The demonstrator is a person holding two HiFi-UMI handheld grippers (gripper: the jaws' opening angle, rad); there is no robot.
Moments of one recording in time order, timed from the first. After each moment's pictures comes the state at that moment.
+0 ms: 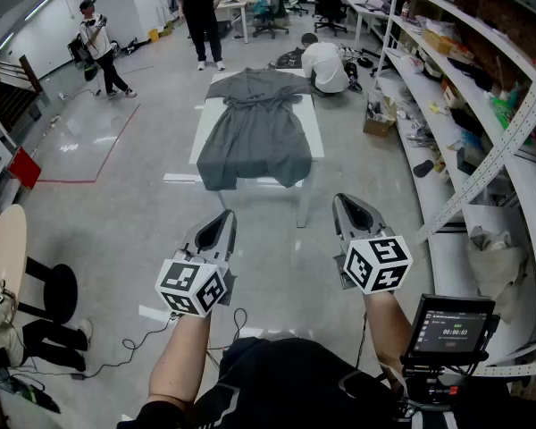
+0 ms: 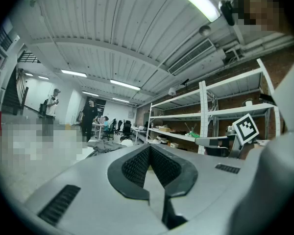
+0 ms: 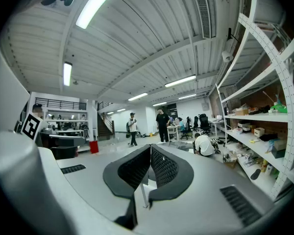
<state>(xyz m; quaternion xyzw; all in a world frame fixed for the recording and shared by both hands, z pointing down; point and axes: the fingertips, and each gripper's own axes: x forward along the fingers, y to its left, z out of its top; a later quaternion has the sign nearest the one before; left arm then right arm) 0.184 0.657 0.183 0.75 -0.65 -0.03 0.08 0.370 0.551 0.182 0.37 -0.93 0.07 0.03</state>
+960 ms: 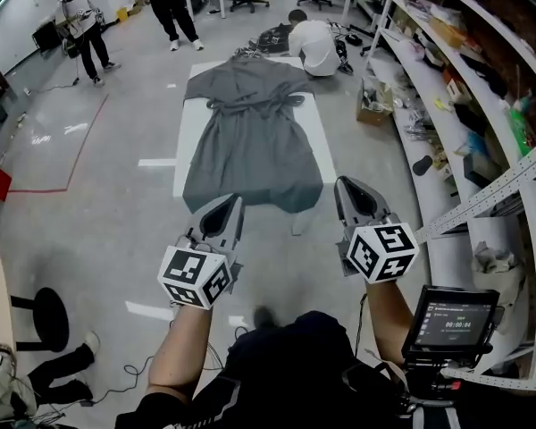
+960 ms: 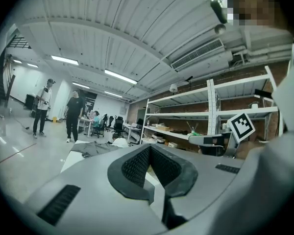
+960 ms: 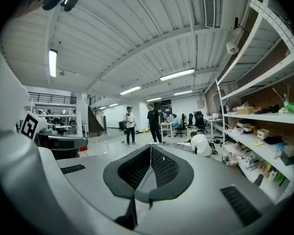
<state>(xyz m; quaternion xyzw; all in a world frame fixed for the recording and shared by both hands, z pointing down) 0.070 0.427 0.203 0.80 -0.60 -0.04 0.09 0.243 0.341 0.194 0.40 -0.91 0.06 0.05</state>
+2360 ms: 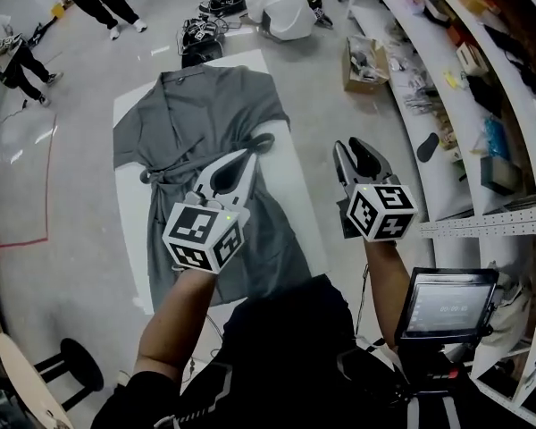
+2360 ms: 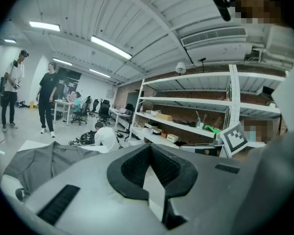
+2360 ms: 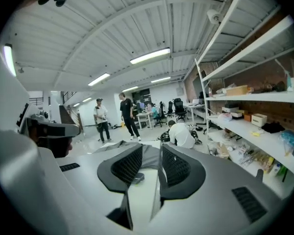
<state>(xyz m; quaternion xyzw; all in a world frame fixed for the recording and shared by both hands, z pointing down) 0.086 -0.070 0.260 0.85 -0.51 0.02 0.16 0.254 -0.127 0.300 0.50 -0.85 0.15 0.09</state>
